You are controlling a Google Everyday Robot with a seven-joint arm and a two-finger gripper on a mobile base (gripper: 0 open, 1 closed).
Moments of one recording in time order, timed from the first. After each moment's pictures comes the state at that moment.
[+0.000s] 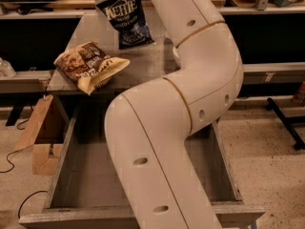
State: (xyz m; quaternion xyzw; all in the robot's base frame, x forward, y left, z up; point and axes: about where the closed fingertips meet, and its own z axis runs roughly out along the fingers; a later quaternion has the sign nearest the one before) arm 0.811 0.064 1.037 -0.71 0.61 -0.20 0.29
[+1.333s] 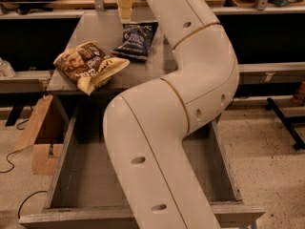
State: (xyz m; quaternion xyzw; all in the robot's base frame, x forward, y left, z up) arm 0.818 0.069 1.027 -0.71 0.61 -0.20 0.29
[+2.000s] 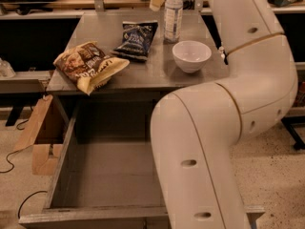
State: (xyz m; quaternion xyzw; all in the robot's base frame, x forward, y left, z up) arm 0.825 -0.049 1.059 -0.57 0.71 -0.15 0.38
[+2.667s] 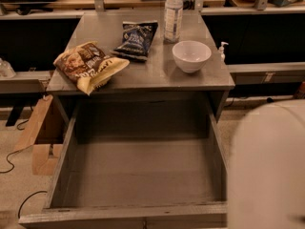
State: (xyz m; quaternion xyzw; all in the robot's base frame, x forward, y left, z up) arm 0.771 -0.239 1.113 -0.34 0.82 -0.13 0.45
